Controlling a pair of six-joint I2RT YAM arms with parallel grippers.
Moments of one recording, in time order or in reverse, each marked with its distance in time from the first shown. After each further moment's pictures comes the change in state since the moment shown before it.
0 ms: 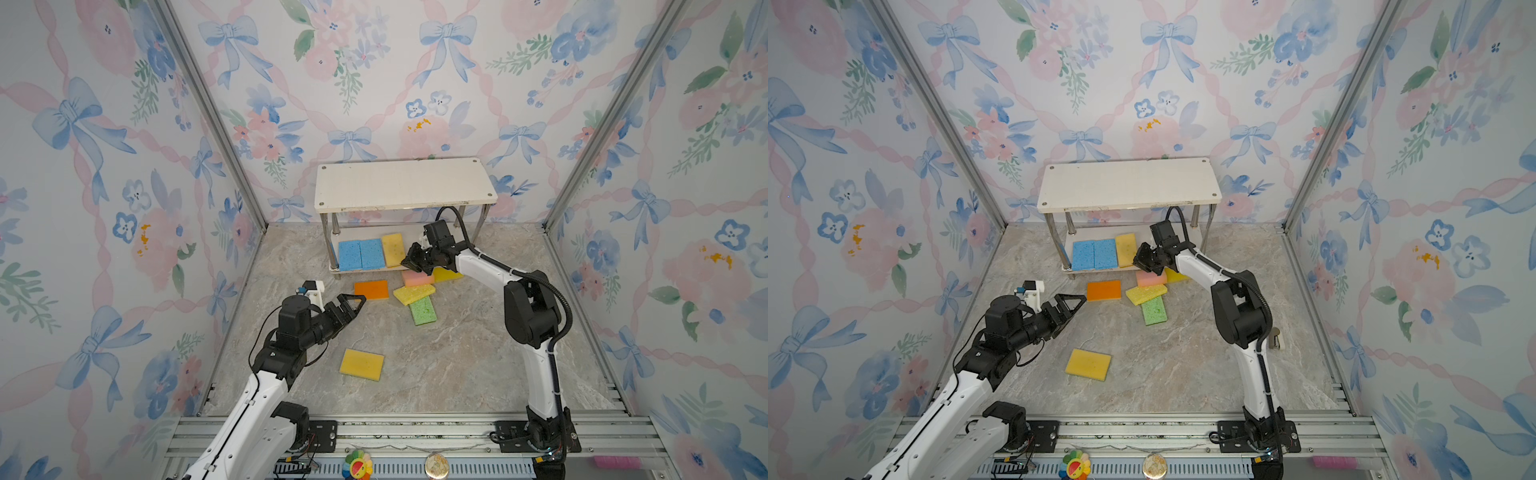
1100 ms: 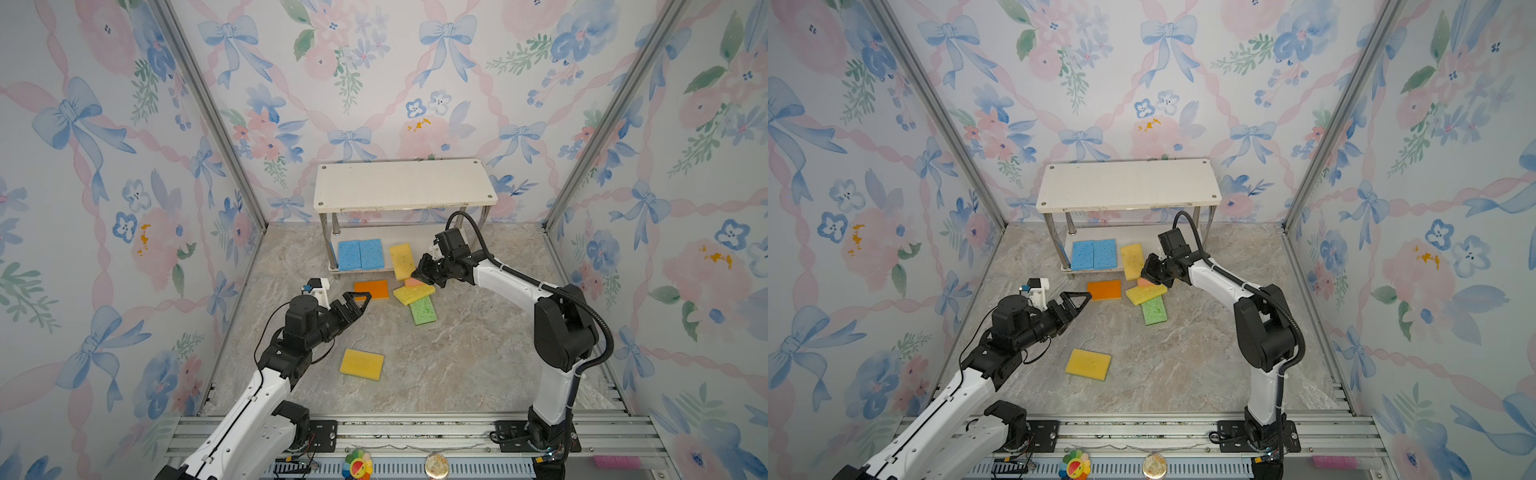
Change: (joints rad) left arm -0.081 0.016 -0.005 0.070 -0.094 -0.029; right arm 0.011 -0.265 -0.279 -0.038 0.026 -0.050
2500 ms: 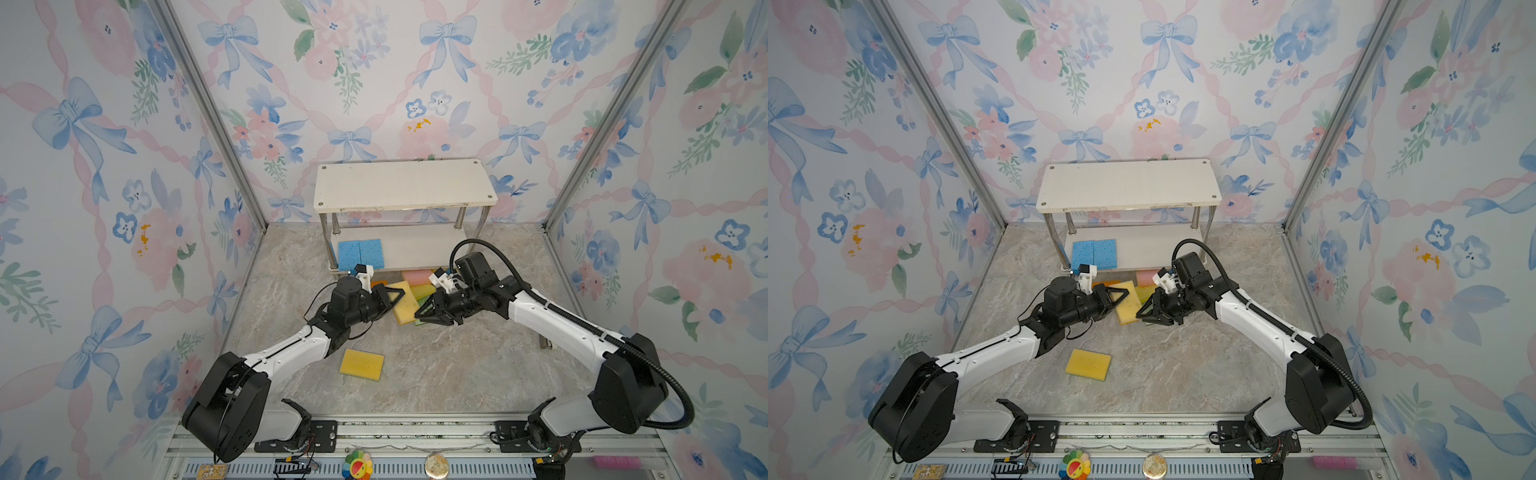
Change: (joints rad) left arm -0.235 0.537 0.135 0.463 0.014 -0.129; right arm 0.076 -0.465 -0.374 -0.170 -0.387 -0.075
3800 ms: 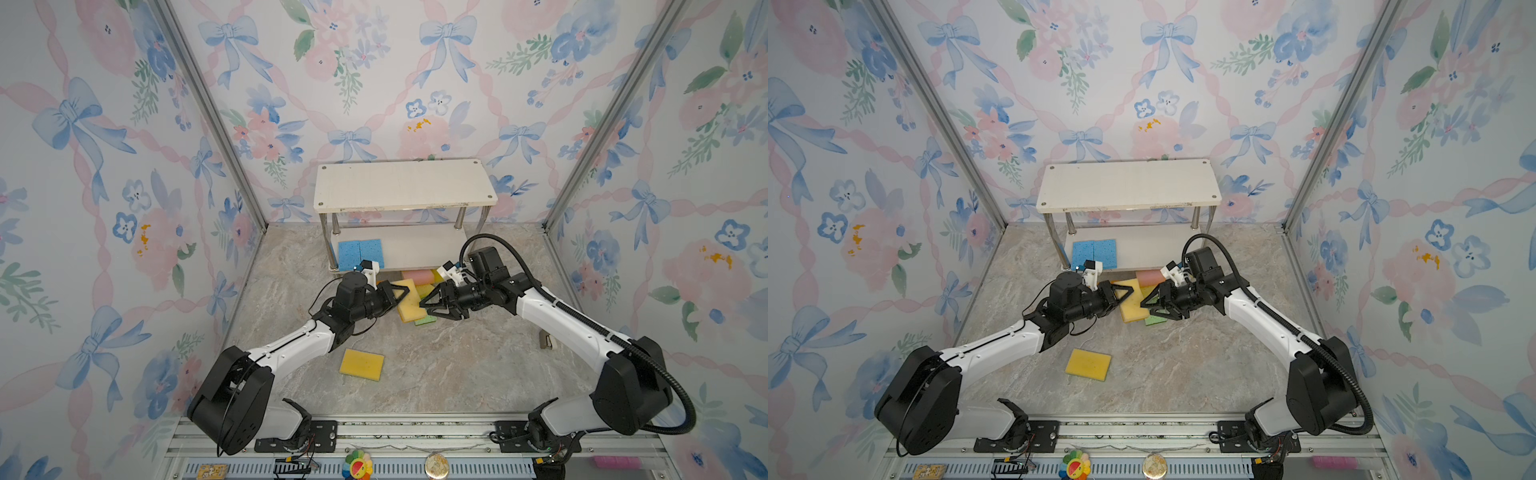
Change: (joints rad) left arm -0.011 0.040 0.066 -0.035 0.002 0.037; right arm -0.087 -0.012 -0.008 0.029 -0.104 -0.018
